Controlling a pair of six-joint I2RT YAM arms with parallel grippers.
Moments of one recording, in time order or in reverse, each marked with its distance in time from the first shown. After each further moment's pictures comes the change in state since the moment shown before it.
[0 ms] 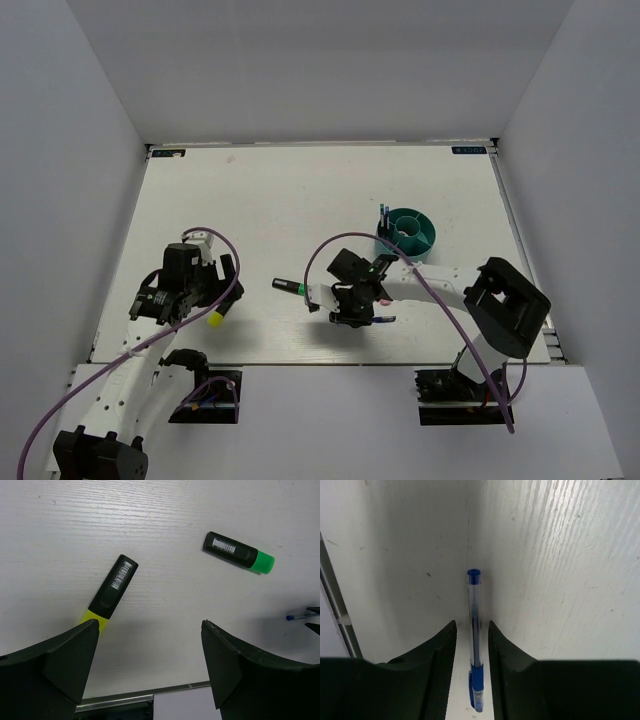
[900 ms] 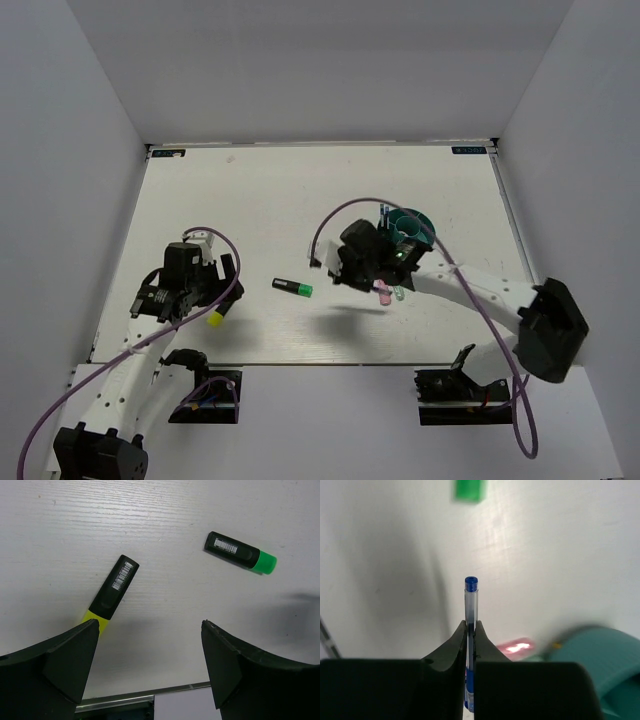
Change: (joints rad) left arm 0.001 0.012 0.000 0.006 0.000 0.003; right arm -0.042 -0.168 0.077 0.016 0.142 0.132
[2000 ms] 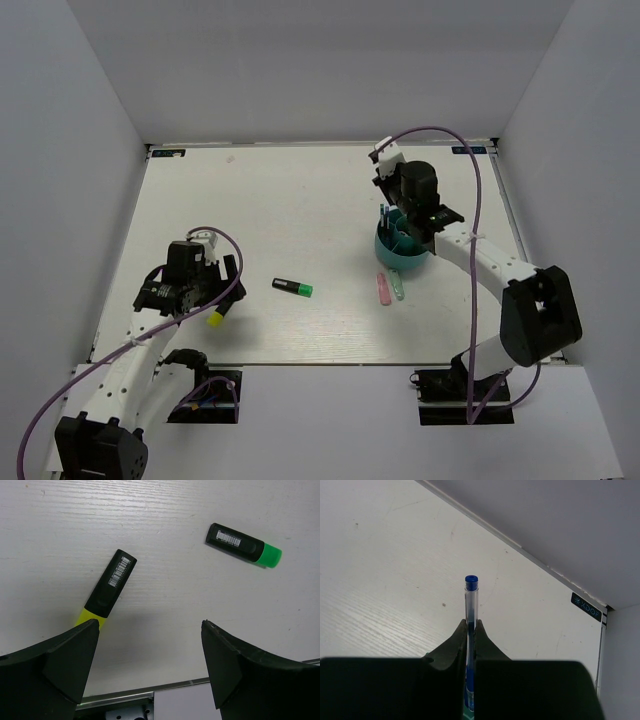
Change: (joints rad) left arm 0.000 0.049 -0.002 0.001 0.023 0.008; right arm -0.447 0.024 0.050 0.748 0.301 0.144
